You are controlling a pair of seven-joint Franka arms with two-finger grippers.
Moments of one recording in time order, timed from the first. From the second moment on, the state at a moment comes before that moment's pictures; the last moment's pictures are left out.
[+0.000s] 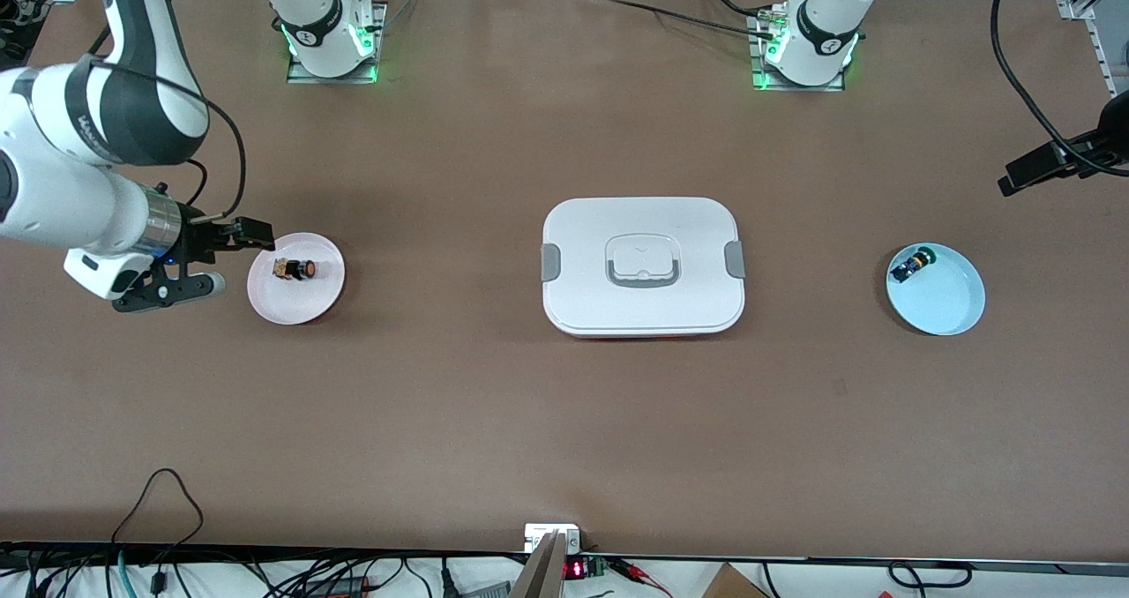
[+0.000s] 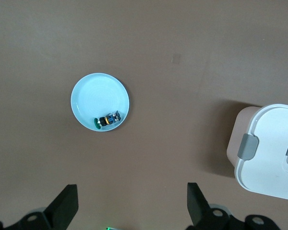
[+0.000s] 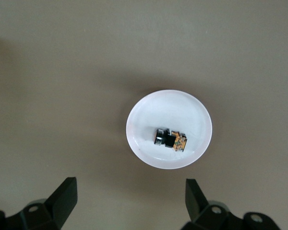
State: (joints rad) left arm -0.01 0.07 0.08 -1.46 0.00 1.45 -0.17; right arm 0.06 0.24 0.02 -1.68 0.03 1.76 -0.14
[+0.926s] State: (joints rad) left arm -0.01 0.08 0.08 -1.46 0.00 1.45 -0.16; right arm 0.06 0.19 0.01 -1.63 -0.15 1.77 -0.06
